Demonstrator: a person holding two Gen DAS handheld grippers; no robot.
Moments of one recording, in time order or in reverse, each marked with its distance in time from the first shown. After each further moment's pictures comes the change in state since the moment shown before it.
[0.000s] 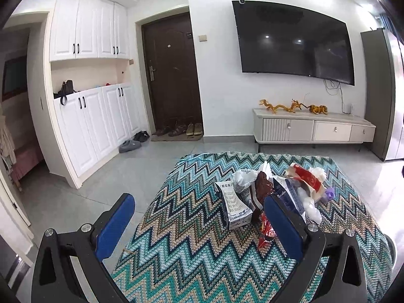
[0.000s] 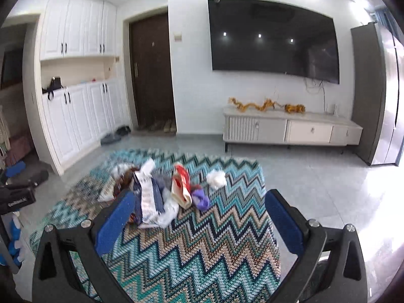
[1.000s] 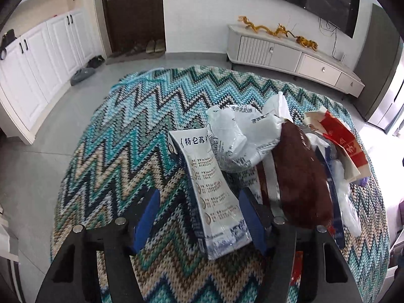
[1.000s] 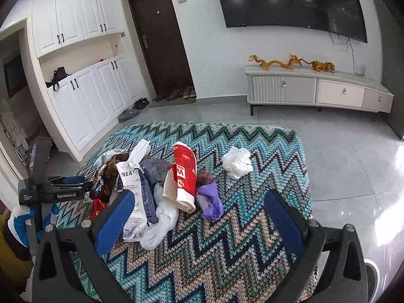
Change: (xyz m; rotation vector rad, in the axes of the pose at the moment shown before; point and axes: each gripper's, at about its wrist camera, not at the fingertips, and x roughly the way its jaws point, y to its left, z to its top) left arm 0.235 -0.051 -0.019 0.015 0.531 -0.239; right arm 0.182 -0.025 -0.015 0.075 0.300 0.197
